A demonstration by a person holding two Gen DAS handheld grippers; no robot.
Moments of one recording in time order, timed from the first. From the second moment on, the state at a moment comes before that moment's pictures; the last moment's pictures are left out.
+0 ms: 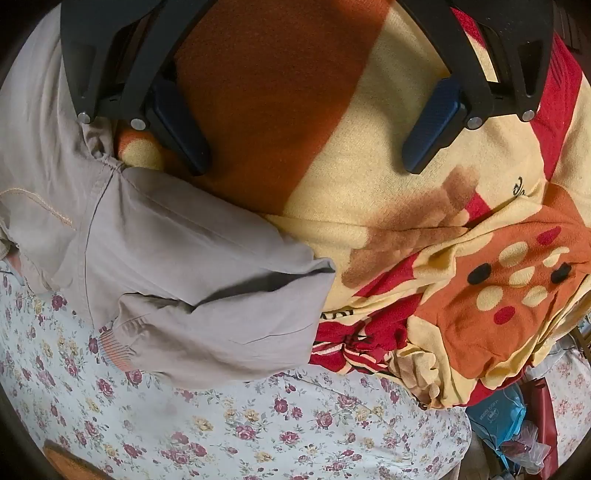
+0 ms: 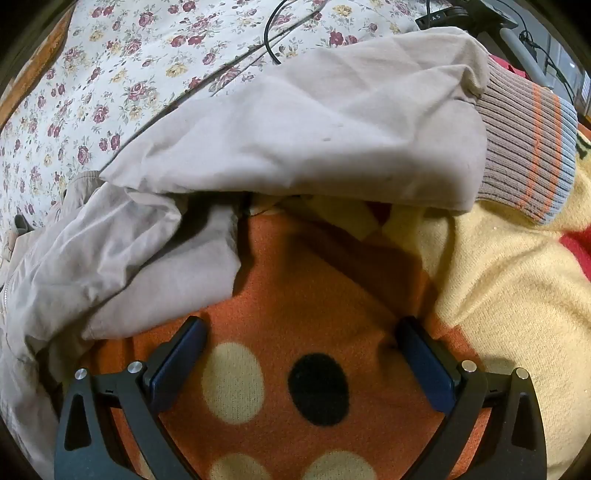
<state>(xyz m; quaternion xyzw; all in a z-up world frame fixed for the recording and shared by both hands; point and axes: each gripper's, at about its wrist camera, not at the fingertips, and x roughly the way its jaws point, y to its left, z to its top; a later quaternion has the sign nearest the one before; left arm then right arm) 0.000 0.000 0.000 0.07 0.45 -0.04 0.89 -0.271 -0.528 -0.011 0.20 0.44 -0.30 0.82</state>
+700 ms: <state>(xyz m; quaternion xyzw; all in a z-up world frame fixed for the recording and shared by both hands) 0.000 0.000 0.001 0.07 0.45 -0.04 0.89 -0.268 -0.527 -0.011 0.20 0.45 -0.30 0.82</state>
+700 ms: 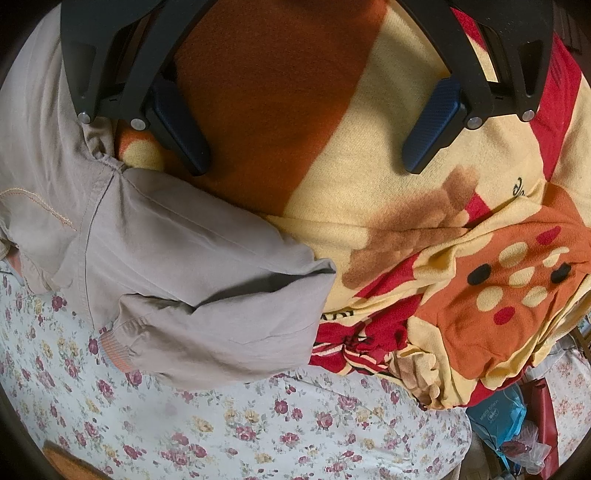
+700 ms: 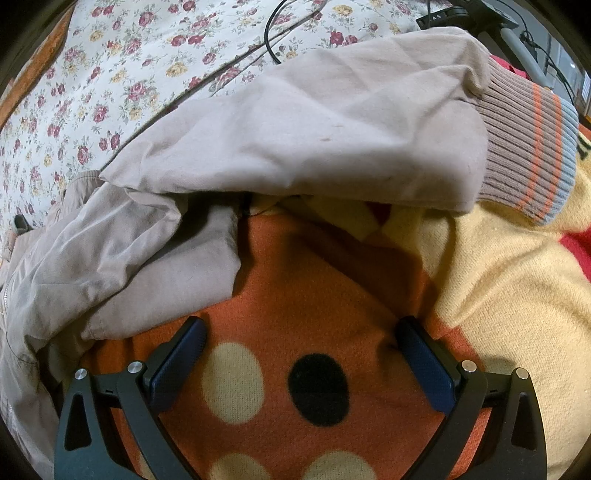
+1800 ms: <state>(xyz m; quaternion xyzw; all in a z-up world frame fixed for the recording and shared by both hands) -0.096 -0.031 0.075 0.07 0.41 -0.18 0.89 -0.250 -0.264 0.144 0.15 0.42 -0.07 0.89</state>
